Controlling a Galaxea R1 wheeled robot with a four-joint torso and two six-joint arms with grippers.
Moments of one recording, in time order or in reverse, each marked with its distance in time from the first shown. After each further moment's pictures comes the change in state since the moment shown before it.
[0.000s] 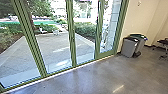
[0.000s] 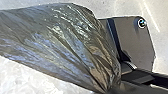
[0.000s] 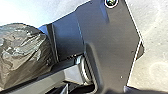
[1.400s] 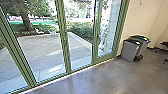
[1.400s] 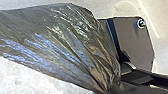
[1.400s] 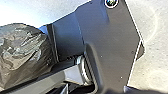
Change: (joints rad) left arm -0.002 0.000 0.000 0.001 0.000 0.000; right arm 0.000 0.003 -0.003 0.000 0.004 0.000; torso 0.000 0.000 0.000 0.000
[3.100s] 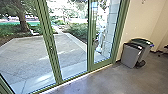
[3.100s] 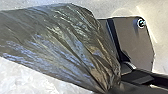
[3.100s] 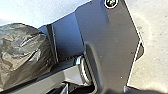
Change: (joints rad) left arm 0.000 0.000 0.000 0.000 0.000 0.002; right arm 0.000 0.006 -0.010 -0.001 0.000 0.000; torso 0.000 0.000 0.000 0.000
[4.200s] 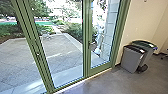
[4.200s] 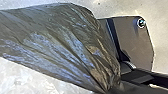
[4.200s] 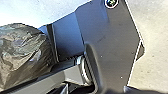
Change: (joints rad) left arm 0.003 0.000 0.000 0.000 0.000 0.001; right arm 0.000 0.003 -0.001 -0.001 0.000 0.000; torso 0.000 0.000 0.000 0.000
